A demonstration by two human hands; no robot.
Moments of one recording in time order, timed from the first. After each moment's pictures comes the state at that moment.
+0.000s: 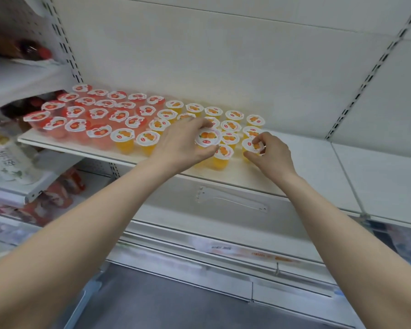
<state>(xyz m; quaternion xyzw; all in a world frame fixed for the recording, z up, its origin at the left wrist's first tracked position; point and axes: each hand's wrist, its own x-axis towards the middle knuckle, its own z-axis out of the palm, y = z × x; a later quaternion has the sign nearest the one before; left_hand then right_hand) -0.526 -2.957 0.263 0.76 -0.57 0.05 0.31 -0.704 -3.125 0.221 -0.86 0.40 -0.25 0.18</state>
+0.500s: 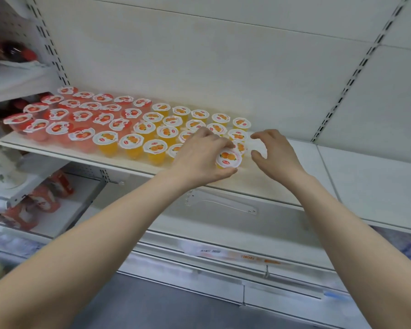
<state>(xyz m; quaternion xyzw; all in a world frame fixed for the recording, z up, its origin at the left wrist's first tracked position) -0.585 -2.991 0.255 0.72 -0.64 0.08 0.23 -0.744 -3.145 0.243 -0.91 0.34 -0.21 0.10</state>
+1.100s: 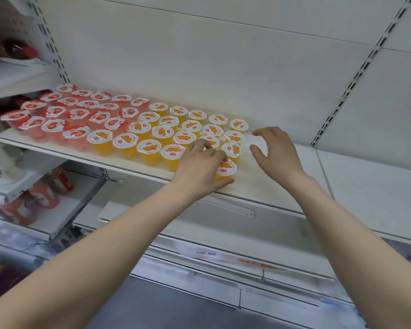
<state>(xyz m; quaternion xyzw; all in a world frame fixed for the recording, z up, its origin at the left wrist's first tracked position) -0.602 -3.004 0.223 0.75 -0.61 0.15 0.18 -0.749 -3.160 0.248 -0.91 0.33 -0.25 0.08</state>
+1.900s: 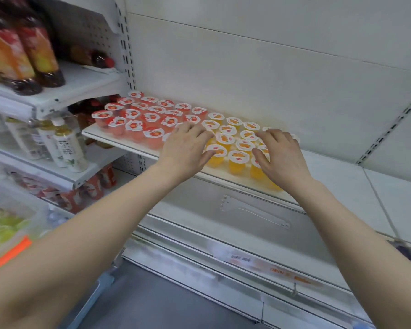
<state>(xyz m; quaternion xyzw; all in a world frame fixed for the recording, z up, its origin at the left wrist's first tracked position) -0.467 -2.878 0.252 0.77 -0.57 0.23 0.17 -0.655 -3.047 0.267 -0.94 0.24 -0.26 -0.05</state>
